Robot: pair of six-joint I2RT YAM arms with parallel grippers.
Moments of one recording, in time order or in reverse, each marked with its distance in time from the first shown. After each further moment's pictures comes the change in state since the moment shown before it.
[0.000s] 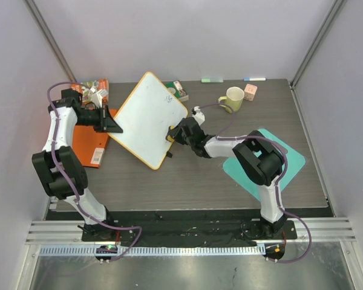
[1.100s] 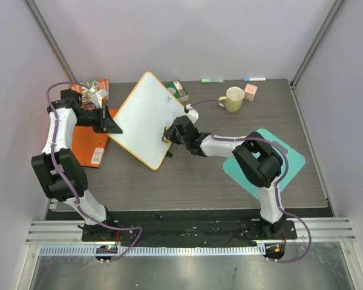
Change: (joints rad) left arm -0.001 -0.027 -0.014 -0.006 -0.016 0.008; right arm 0.063 -0.020 0.074 -0.113 0.054 -0.069
